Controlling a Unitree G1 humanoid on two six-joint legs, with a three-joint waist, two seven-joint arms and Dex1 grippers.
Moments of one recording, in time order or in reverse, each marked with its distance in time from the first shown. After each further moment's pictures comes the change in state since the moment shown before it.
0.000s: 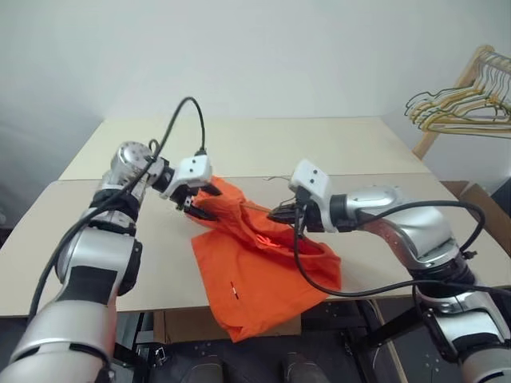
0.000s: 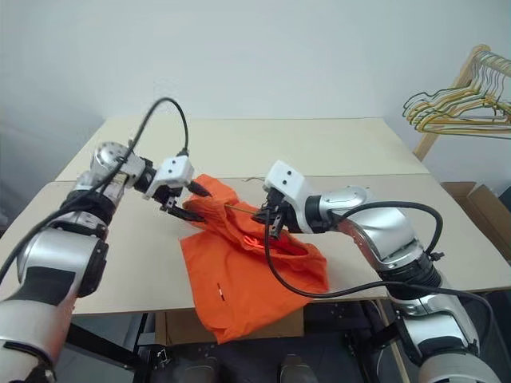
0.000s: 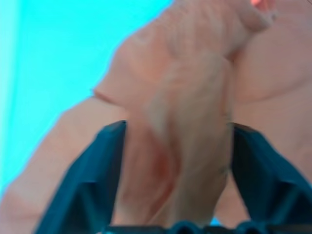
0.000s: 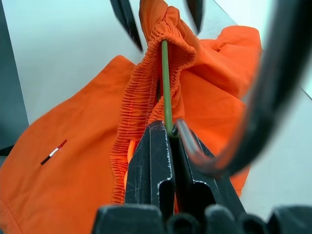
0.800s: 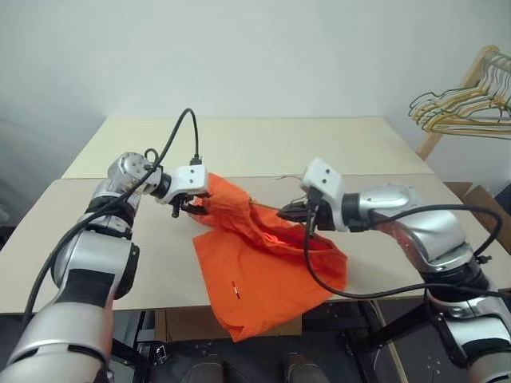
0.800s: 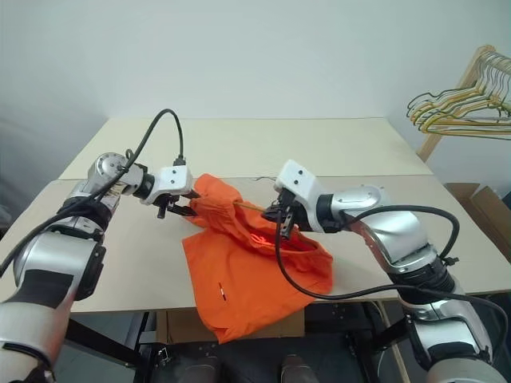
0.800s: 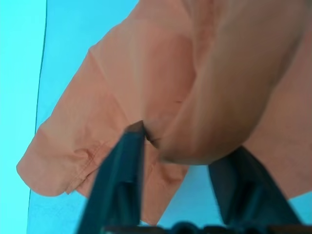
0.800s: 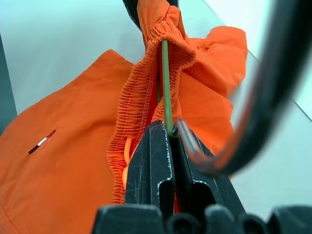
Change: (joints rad) left arm 0.055 -0.009 -0.032 0.065 0.134 -0.111 0.237; right arm 0.029 -0.040 -0.040 -0.022 -0.018 -0.028 0.031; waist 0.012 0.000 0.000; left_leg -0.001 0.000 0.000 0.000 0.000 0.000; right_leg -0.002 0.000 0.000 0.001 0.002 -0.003
